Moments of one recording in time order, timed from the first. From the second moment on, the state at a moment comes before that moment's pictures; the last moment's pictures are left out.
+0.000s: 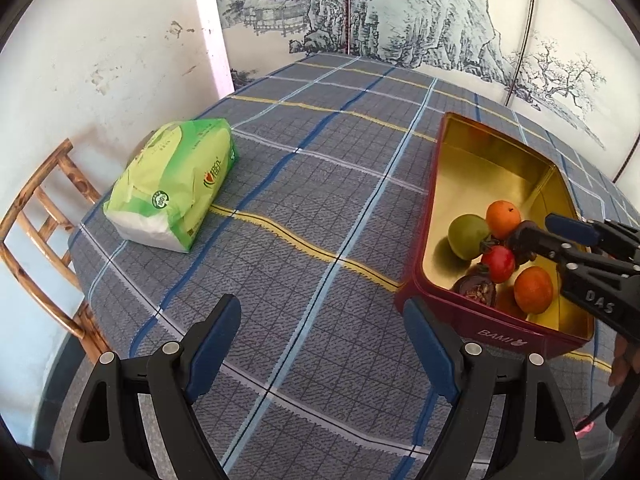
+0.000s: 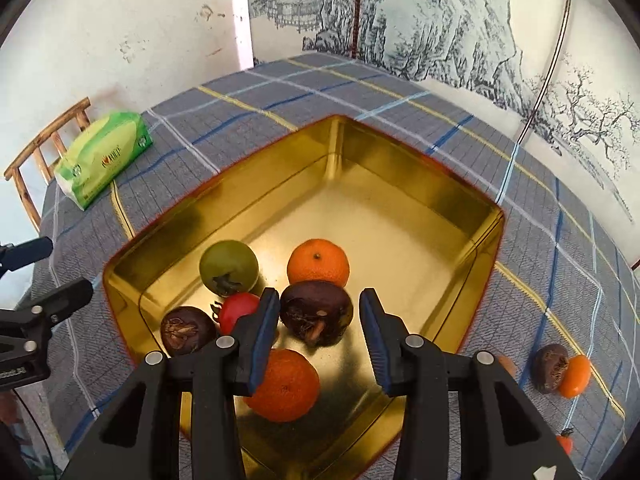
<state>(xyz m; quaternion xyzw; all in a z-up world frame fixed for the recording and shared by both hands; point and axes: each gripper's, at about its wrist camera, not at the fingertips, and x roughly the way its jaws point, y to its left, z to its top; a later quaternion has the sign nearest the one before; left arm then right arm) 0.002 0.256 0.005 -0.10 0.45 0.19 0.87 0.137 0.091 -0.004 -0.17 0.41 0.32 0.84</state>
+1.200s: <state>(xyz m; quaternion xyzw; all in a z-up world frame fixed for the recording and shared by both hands) 0.033 0.163 0.033 -0.02 0.45 0.11 0.89 0.152 -0.135 -0.036 -0.07 0.44 0.13 0.88</state>
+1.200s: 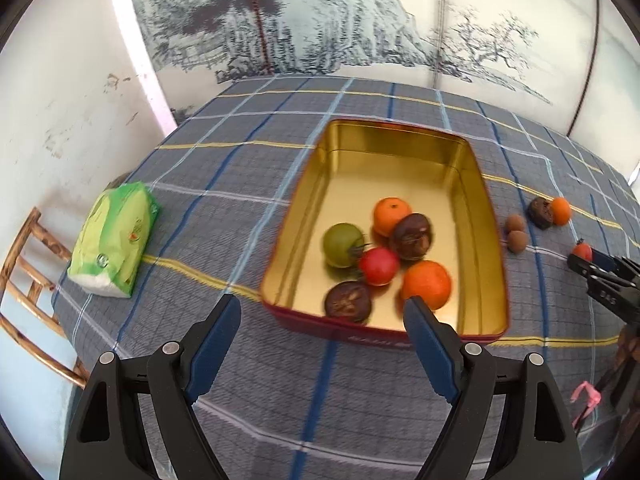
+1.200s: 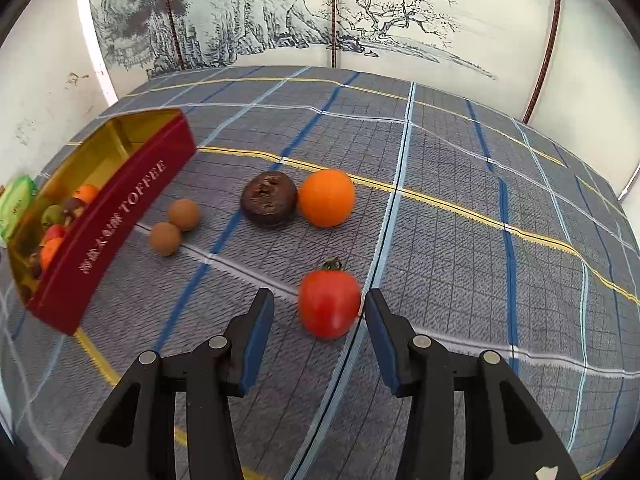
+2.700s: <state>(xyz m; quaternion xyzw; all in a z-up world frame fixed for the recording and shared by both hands) 0.194 -0.001 -0.006 -0.06 0.57 -0.07 0.82 0.152 -0.259 -0.043 -0.01 0.43 0.05 0.90</state>
